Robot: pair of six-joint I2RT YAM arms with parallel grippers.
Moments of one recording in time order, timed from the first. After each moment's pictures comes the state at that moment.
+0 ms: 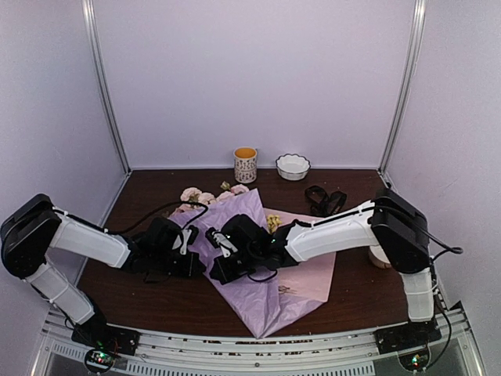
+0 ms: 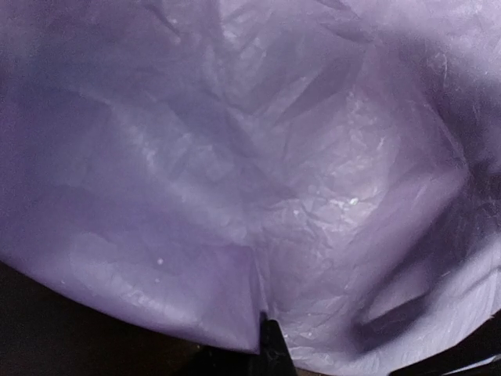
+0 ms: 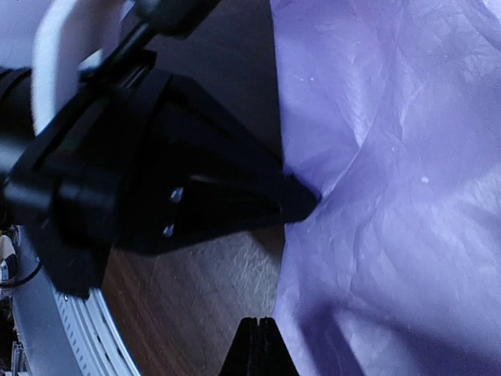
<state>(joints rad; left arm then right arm) -0.72 1.53 0.52 0.17 0.19 -0.55 1.13 2.08 1.38 -0.06 -0.21 0.56</state>
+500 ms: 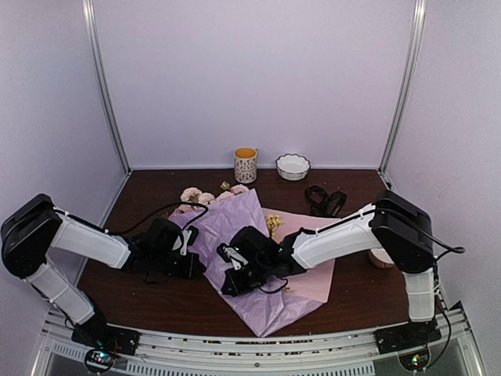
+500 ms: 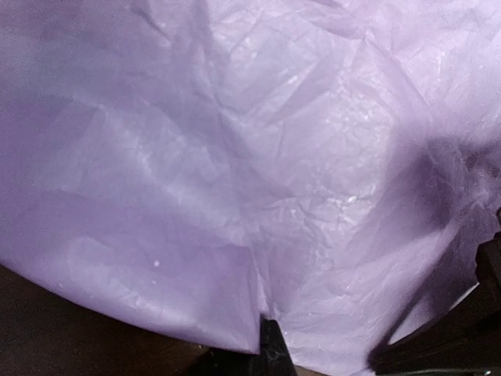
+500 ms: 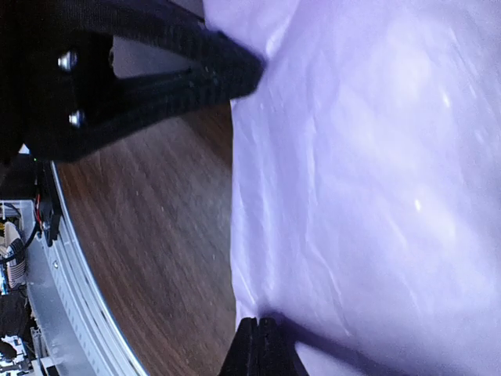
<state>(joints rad) -0.72 1.53 0.51 0.18 0.18 -0.55 1.12 2.11 1.31 -0.07 -0.29 0.66</state>
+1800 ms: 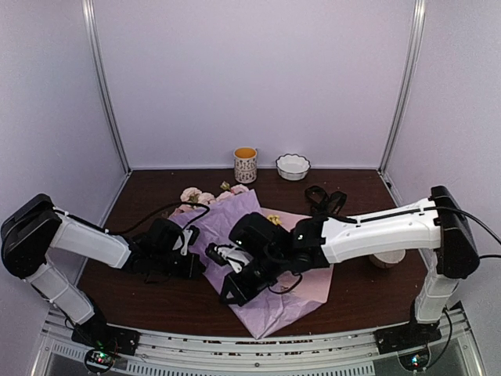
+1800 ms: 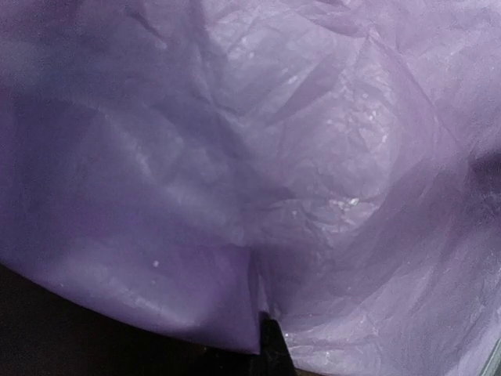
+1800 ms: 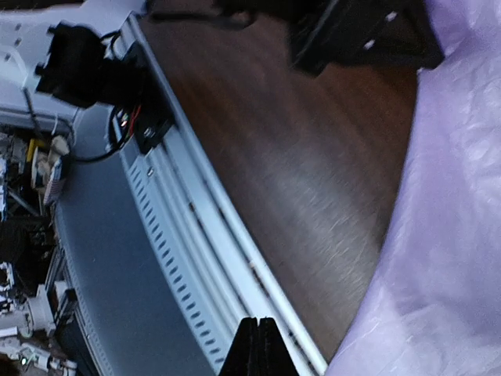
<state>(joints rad) -0.72 1.53 0.52 0.16 0.15 -0.52 1.25 1.80 1.32 -0.40 -0.37 0.57</state>
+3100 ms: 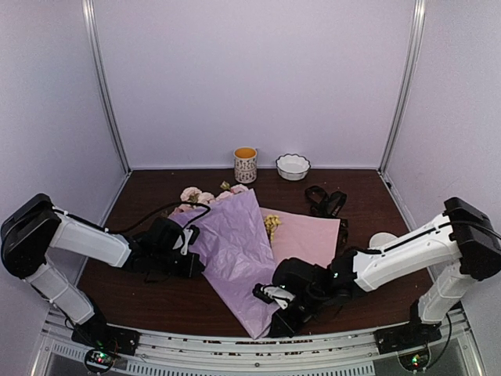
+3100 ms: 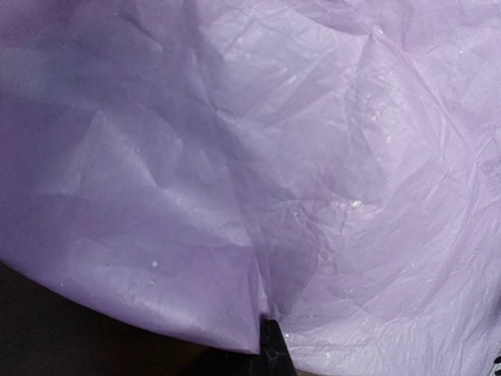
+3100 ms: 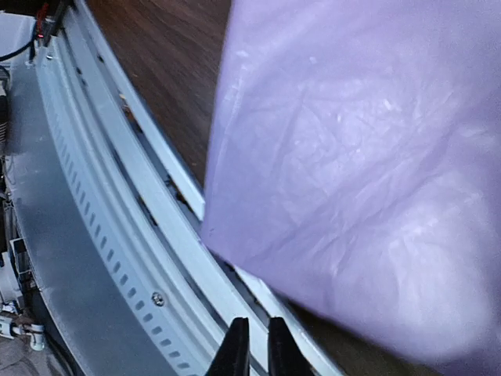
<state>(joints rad) -0.72 1.53 0.53 0.13 0.13 -0.49 1.28 1.65 0.84 -0.26 -0.35 0.62</state>
